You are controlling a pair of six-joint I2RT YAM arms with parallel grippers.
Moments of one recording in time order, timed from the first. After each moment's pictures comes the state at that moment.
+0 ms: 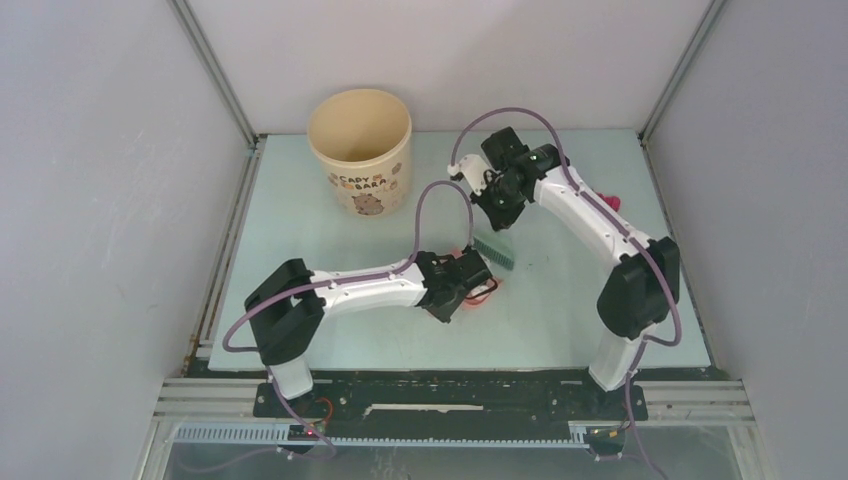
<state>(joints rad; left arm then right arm) -1.09 1.74 1.22 -0.76 -0.27 -0.34 0.50 1.81 1.73 -1.06 -0.07 -0.46</state>
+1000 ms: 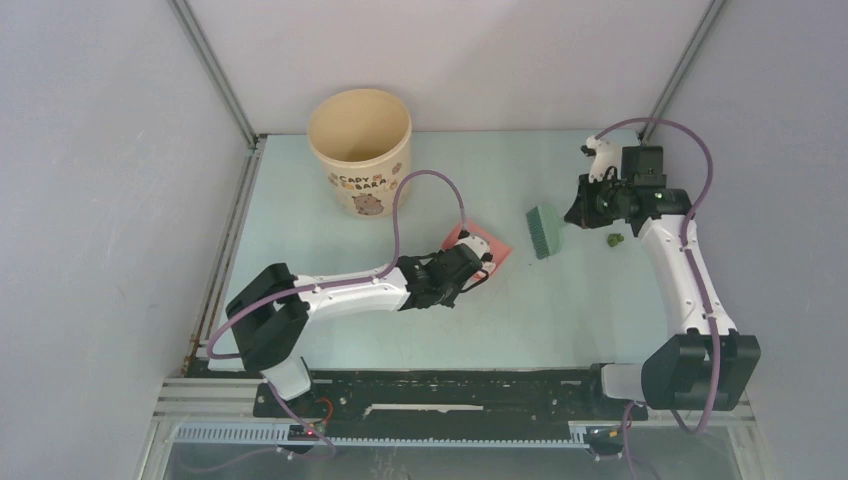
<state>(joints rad) -1.06 1.65 1.08 -0.40 -0.37 -0.29 -0.03 1.31 1.31 -0.83 -0.37 -0.16</state>
